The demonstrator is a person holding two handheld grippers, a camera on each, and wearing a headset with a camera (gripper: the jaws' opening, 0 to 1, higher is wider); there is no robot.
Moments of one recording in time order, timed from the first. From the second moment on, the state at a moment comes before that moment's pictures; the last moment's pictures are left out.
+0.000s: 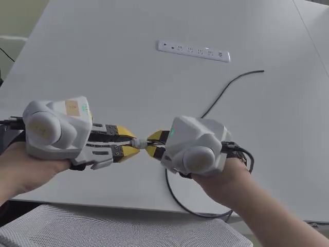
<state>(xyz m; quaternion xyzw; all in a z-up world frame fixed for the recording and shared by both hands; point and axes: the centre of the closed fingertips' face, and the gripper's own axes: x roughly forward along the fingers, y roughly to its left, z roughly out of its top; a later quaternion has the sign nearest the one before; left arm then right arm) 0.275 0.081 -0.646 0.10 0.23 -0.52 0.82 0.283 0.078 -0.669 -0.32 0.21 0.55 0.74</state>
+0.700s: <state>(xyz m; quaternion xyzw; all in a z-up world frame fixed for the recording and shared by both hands) 0.266 0.093 -0.638 0.10 0.22 -0.52 0.82 0.280 0.066 -0.684 -0.29 0.26 0.52 0.76</state>
